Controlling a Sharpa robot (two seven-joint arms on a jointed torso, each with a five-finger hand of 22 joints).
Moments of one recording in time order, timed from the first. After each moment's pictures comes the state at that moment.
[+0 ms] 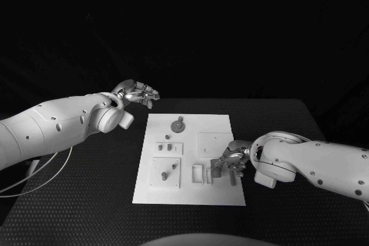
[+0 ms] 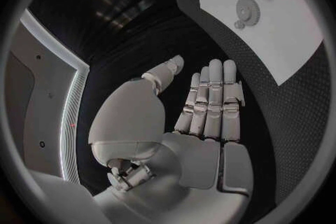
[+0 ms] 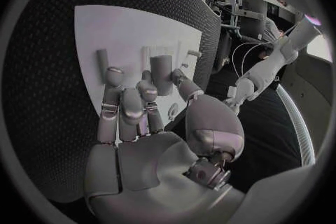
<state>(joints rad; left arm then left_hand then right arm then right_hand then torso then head) 1.29 -0.78 -0.14 1.14 -0.38 -0.21 0.17 1.15 -0.16 0.54 -0.14 0.10 0.82 0.19 0.31 0.50 1.09 0.14 0.09 0.32 0.99 0.04 0.70 0.60 0.05 0.97 -0.05 0.33 1.17 1.26 -0.73 -0.25 1.58 -0.86 -0.01 -0.53 0.73 0.02 0.53 -0.27 0.05 0.98 0.08 0.25 0.70 1.16 -0.02 1.12 1.19 1.30 -0.12 1.45 0.92 0.25 1.18 -0.02 0.75 1.31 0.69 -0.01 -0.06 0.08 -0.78</state>
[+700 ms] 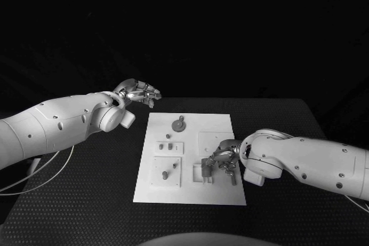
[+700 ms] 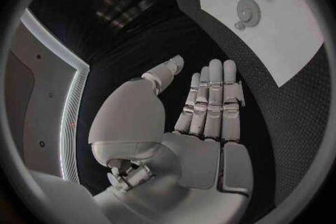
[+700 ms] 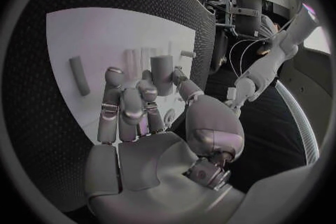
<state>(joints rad) 1.29 -0.78 -0.14 1.14 -0.38 -0.21 0.17 1.15 -0.16 0.54 -0.14 0.10 0.82 0.19 0.31 0.50 1.09 0.14 0.09 0.32 0.99 0.04 0.70 0.60 0.05 0.97 -0.05 0.33 1.17 1.25 -0.64 -0.25 1.52 -0.79 -0.01 -0.54 0.72 0.02 0.53 -0.27 0.05 0.98 0.08 0.25 0.70 1.16 -0.02 1.12 1.18 1.30 -0.12 1.45 0.91 0.25 1.18 -0.02 0.75 1.31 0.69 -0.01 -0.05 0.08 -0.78</state>
